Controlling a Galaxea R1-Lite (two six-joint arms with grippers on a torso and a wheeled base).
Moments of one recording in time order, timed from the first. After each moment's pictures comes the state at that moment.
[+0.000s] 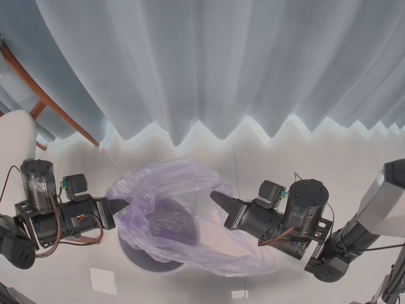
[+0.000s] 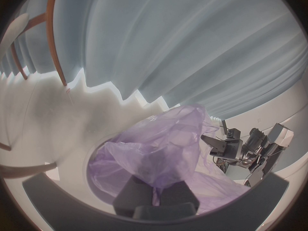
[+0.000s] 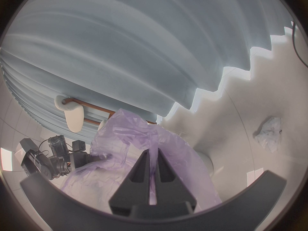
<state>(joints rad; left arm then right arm) -0.32 1.51 -0.38 -0.77 -0.30 -0.40 0.83 2.02 -0.59 -1.32 -0.02 0.68</state>
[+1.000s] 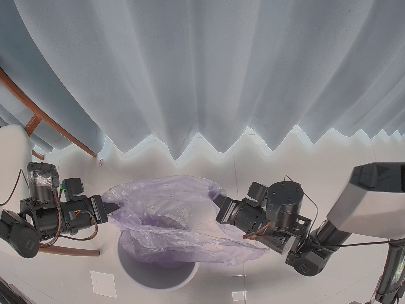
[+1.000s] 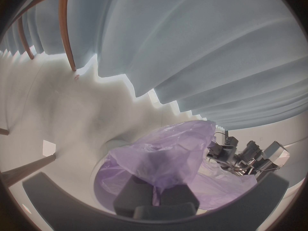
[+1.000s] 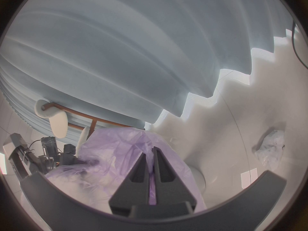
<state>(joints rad) -0.17 1.62 -0.38 -0.77 -0.42 -0.48 0.78 2.17 -0.70 -1.31 -0.05 0.67</state>
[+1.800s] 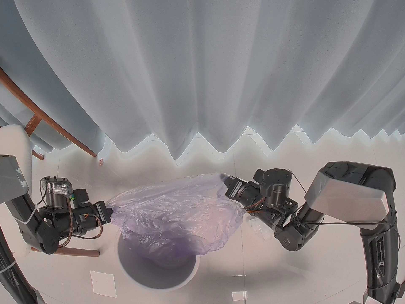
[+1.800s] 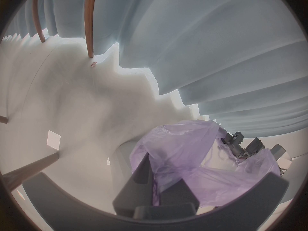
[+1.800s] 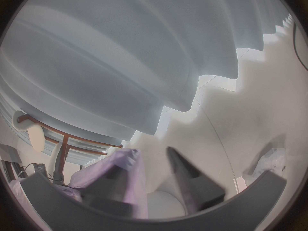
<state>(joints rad) -0.02 1.98 -0.36 -1.08 -0.46 -0.48 0.60 2.42 -0.99 -1.29 -0.05 0.67</state>
